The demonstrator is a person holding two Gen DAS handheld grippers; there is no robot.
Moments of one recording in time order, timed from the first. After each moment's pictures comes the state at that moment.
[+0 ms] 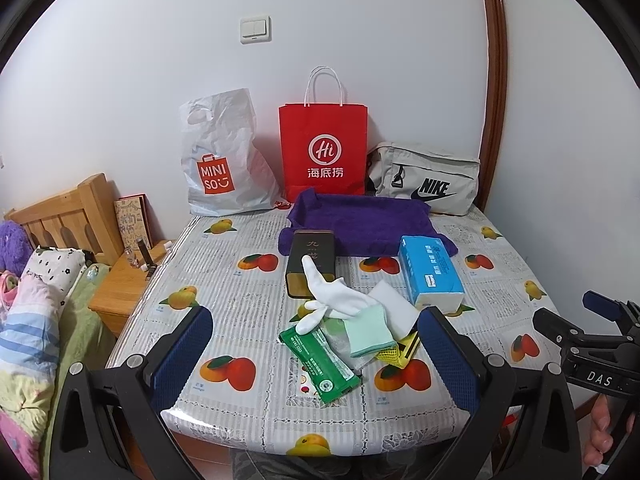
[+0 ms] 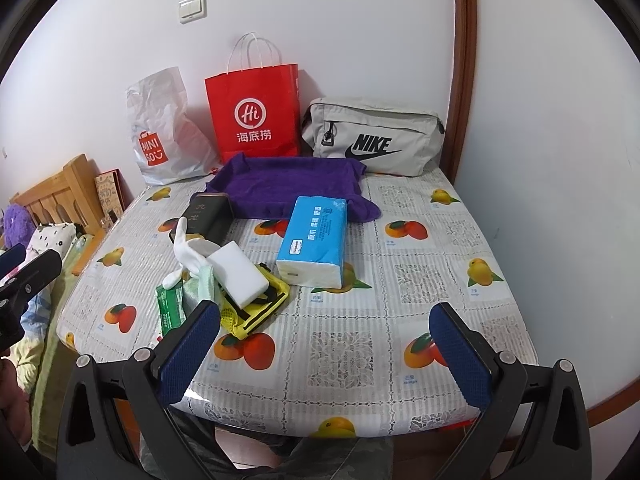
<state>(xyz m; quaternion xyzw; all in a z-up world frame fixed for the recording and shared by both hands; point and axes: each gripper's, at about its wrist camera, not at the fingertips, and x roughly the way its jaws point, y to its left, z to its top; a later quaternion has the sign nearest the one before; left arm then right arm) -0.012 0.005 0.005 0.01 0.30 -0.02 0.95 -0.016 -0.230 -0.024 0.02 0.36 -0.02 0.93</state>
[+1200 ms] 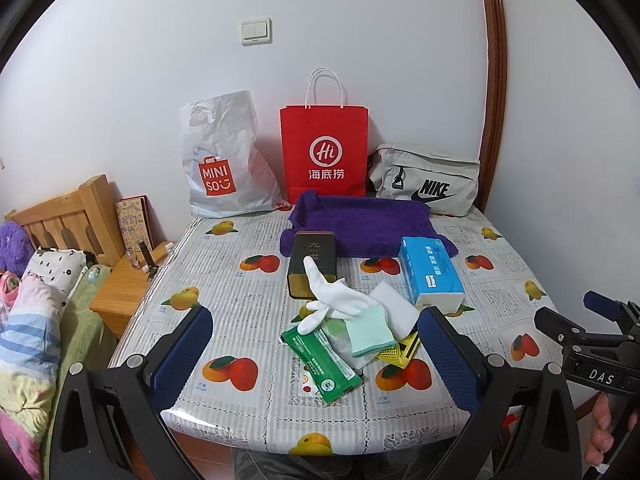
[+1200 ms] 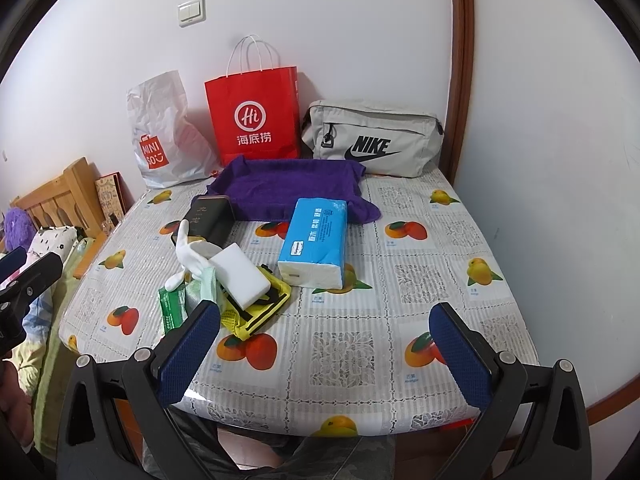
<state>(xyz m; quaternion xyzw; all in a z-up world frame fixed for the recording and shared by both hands) -0.013 0.003 0.004 0.01 0.30 -0.02 0.95 -0.020 -0.230 -0.024 0.03 0.36 -0.02 0.93</state>
